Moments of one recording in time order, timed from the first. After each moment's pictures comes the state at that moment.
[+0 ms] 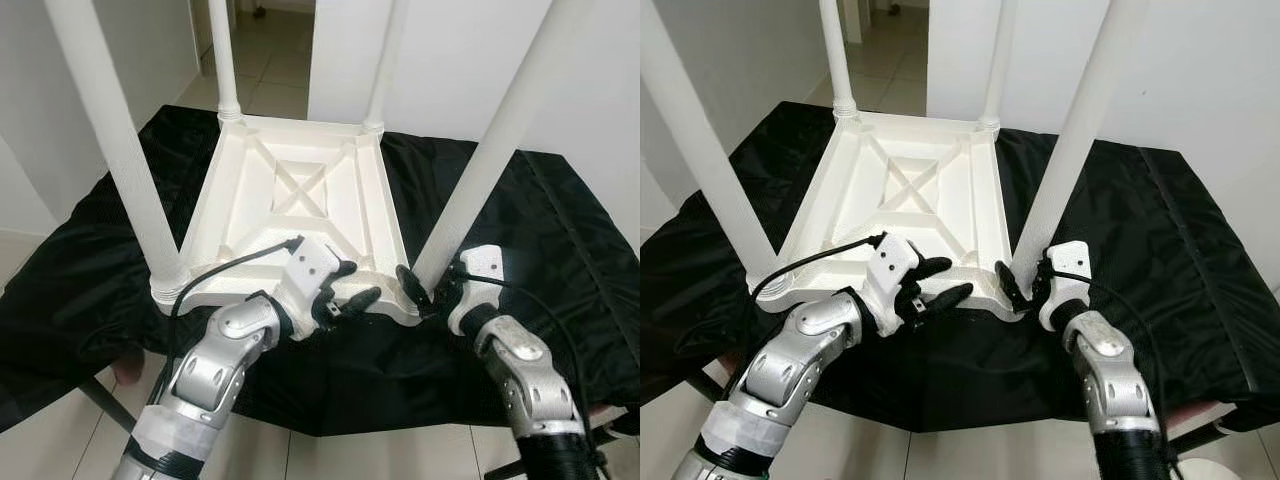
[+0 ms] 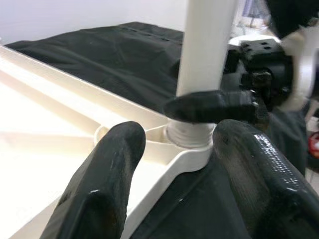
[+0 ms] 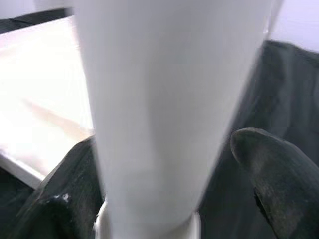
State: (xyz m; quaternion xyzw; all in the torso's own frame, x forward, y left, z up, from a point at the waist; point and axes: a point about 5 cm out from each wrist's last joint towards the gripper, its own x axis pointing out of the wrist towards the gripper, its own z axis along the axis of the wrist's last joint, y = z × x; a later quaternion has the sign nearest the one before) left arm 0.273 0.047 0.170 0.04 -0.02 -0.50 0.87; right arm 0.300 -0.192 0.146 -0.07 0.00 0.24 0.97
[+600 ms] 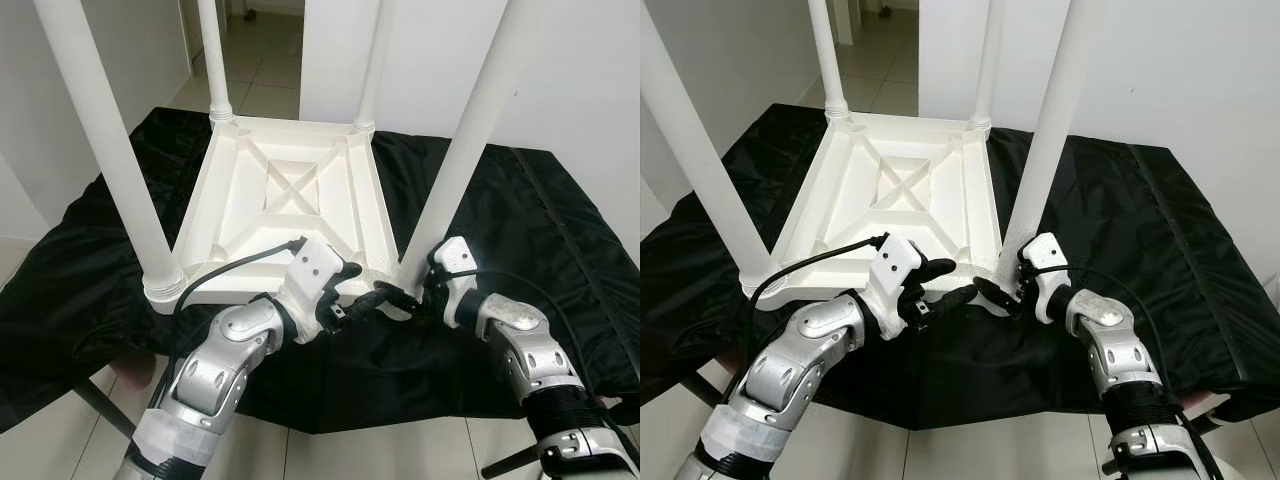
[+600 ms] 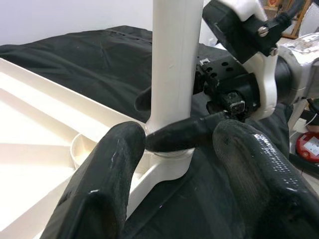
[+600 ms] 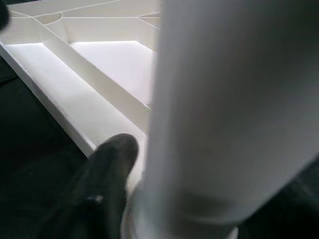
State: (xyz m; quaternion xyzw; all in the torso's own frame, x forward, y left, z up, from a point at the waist) left arm 0.268 0.043 0.173 0.03 -0.02 -0.51 0.86; right arm 0.319 -0.185 0.136 -0.12 0.05 0.38 0.92
